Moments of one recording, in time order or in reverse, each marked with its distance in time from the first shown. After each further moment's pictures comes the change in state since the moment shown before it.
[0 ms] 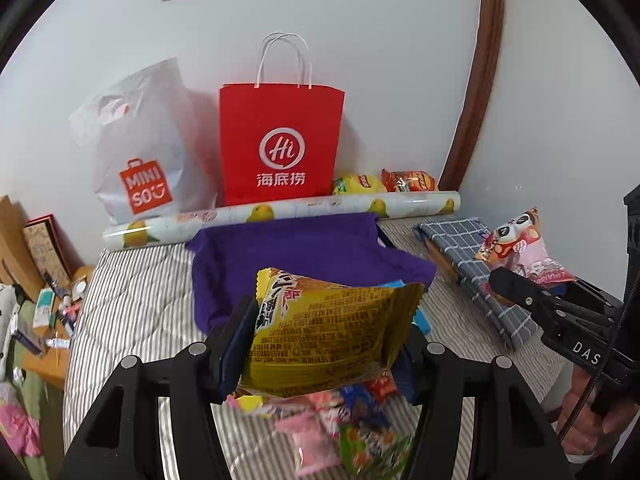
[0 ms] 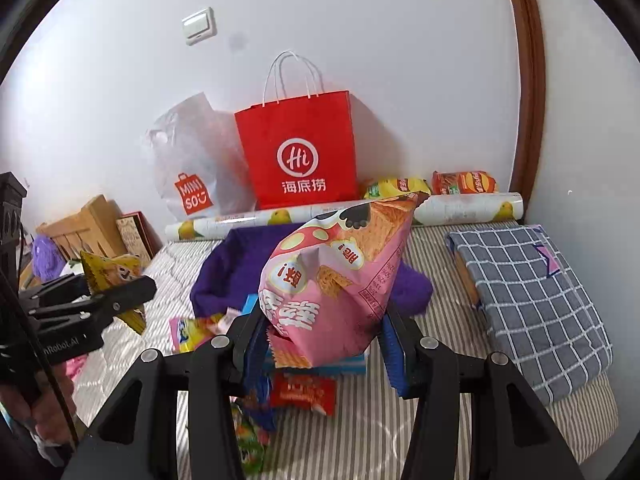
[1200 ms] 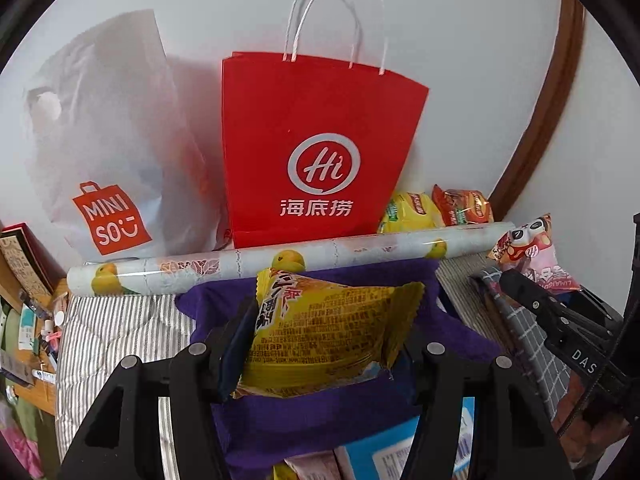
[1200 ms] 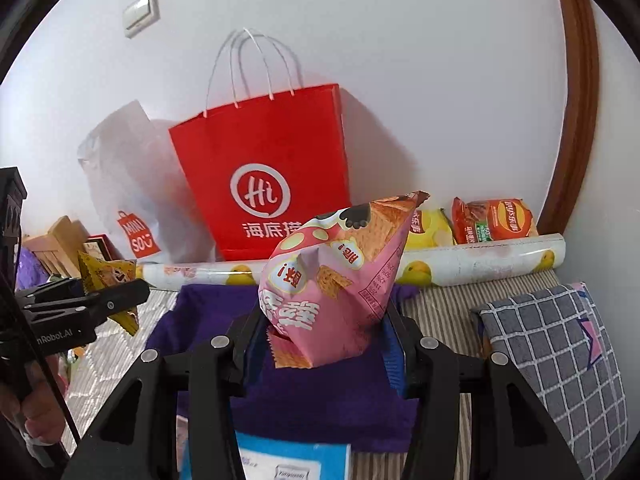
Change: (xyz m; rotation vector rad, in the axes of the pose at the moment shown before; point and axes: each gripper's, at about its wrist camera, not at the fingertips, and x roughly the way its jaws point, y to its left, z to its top) left arm 0.154 0.057 0.105 -0.074 0.107 0.028; right arm 0.163 -0.026 0.105 -0.004 0.038 -0.016
